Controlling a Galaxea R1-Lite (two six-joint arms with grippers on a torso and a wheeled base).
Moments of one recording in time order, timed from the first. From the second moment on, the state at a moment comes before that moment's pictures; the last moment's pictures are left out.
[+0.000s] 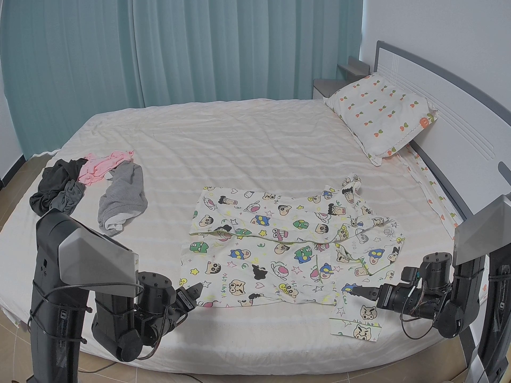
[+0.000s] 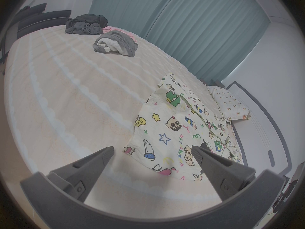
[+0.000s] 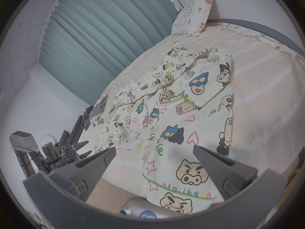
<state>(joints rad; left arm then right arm) -0.43 2.44 -0.35 -1.47 0.24 -0.87 0.20 2.33 -0.18 -1.55 0.31 0.51</state>
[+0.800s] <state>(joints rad) -0.43 2.51 -0.46 -1.40 0.24 -0.73 0.20 2.33 -0.18 -1.55 0.31 0.51</state>
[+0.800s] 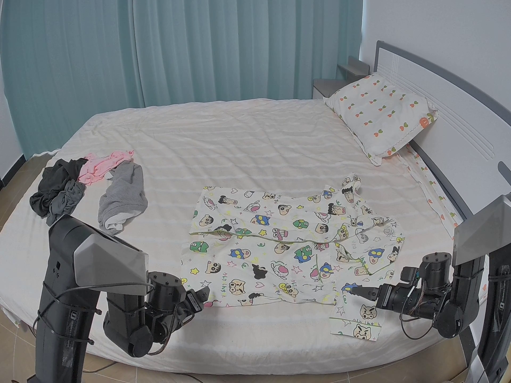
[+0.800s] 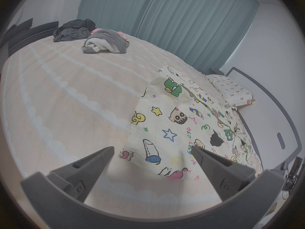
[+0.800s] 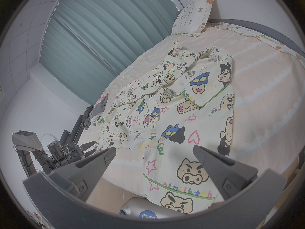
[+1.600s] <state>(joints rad) -0.43 2.51 -0.42 -1.41 0.28 -0.71 0.14 2.33 -0.15 -1.55 0.30 0.34</state>
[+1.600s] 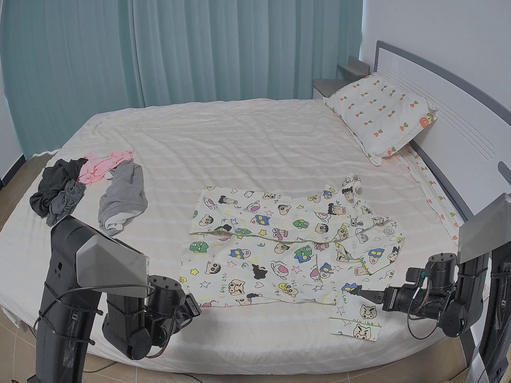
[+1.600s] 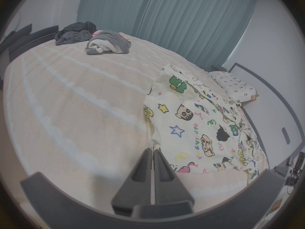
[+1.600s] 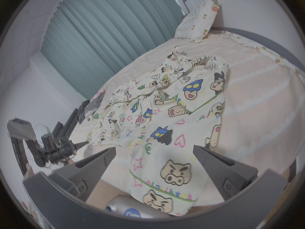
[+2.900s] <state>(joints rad) -0.44 2.45 -0.30 -1.41 0.31 -0.72 0.15 2.52 -0.14 -1.55 0.41 0.27</state>
